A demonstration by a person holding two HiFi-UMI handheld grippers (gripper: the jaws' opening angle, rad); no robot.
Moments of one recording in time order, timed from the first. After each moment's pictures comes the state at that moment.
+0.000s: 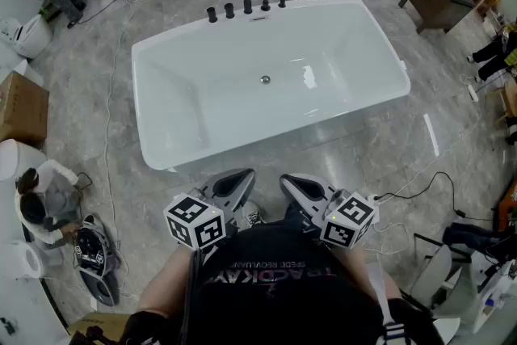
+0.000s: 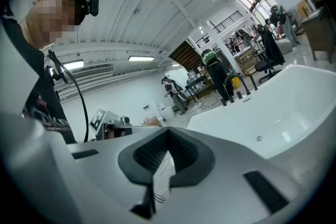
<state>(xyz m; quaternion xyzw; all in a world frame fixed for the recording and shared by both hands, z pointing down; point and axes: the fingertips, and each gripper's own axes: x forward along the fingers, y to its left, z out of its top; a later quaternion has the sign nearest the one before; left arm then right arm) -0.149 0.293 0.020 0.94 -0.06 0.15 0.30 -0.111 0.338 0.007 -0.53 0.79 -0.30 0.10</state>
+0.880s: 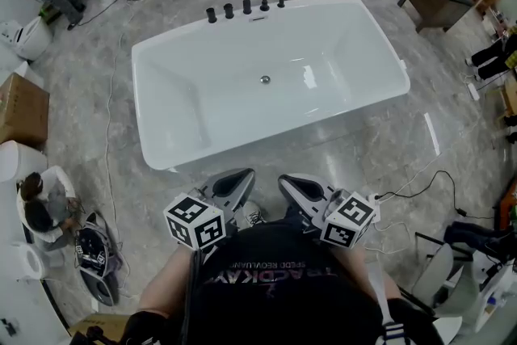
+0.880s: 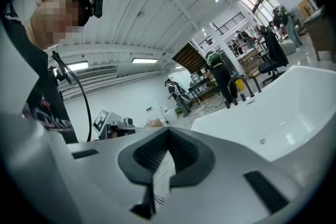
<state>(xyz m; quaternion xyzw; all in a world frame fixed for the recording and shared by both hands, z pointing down) -0.147 0.295 0.018 0.94 -0.06 0.15 0.29 -0.112 0.340 0.000 -0.52 0.80 -0.28 0.11</state>
